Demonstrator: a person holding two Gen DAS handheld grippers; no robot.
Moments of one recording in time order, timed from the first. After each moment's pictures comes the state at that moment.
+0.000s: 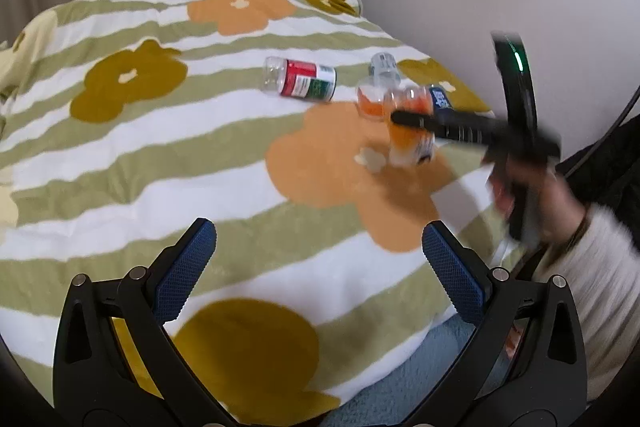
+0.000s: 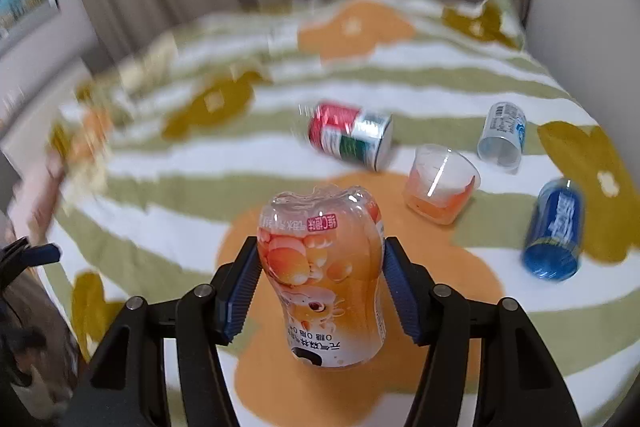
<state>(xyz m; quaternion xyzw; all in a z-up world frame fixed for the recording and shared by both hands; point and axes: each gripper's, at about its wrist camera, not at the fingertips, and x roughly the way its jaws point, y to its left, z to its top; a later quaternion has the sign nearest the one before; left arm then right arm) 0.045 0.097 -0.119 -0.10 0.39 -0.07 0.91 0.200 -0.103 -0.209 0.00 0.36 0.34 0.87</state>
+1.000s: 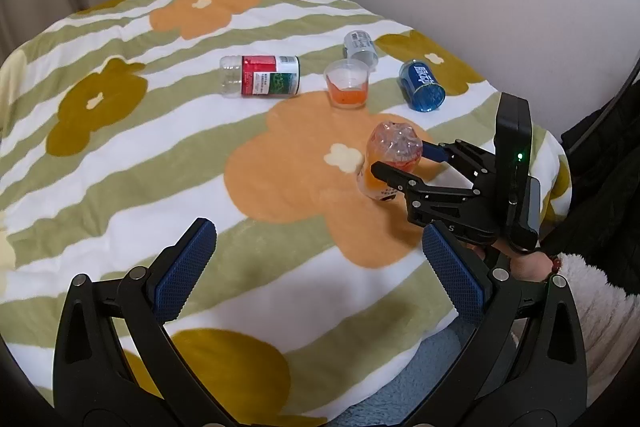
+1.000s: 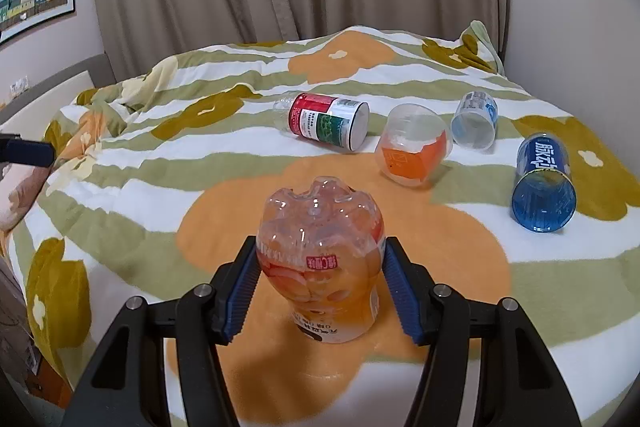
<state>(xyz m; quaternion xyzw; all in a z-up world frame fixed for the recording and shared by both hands) 0.083 0.038 -0.125 -0.03 0.42 -0.08 0.90 0.182 -0.136 -0.253 -0.04 0.30 0.32 0.90</state>
